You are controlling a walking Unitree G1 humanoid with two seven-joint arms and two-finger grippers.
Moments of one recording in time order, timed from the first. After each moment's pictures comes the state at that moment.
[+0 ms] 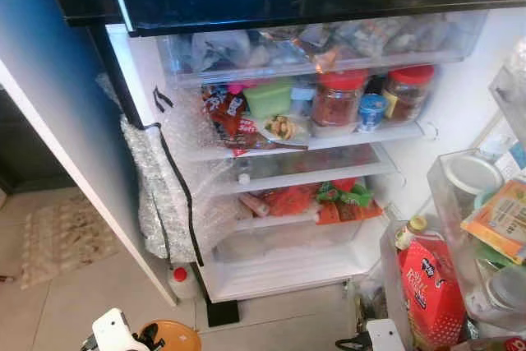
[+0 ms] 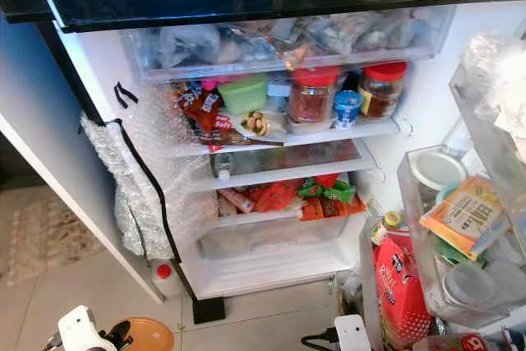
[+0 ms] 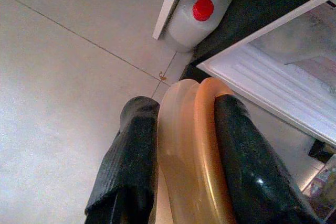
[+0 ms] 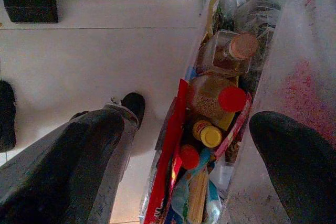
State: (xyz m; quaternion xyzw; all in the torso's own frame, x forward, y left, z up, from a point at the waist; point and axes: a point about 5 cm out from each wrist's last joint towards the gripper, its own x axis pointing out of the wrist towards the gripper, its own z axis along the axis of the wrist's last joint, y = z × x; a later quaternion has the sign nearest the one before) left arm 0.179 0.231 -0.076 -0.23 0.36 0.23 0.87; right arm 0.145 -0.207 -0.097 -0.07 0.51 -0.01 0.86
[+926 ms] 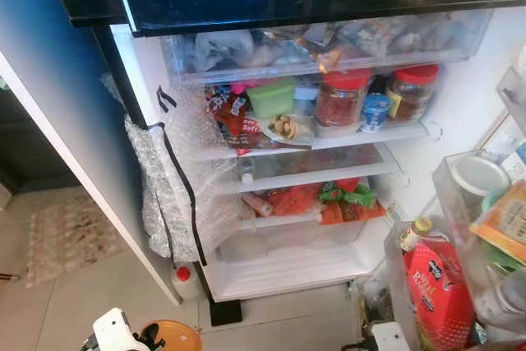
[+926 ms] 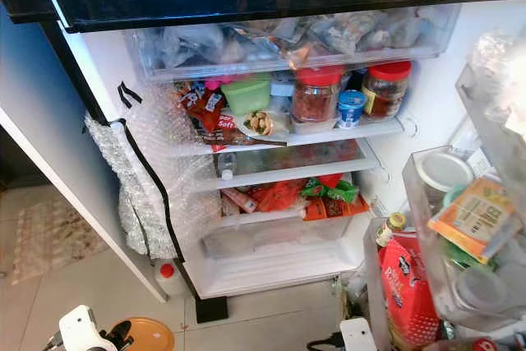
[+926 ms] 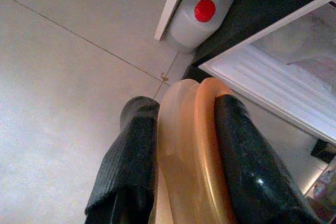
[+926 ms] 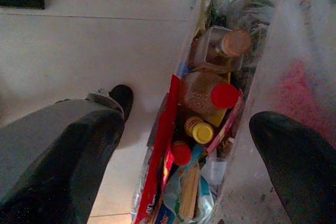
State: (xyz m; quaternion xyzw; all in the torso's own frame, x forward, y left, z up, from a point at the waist) left arm 0.179 0.231 -0.076 -0.22 0.36 0.22 0.88; right arm 0.139 -0.222 -0.097 -0.11 0.52 -0.01 0.85
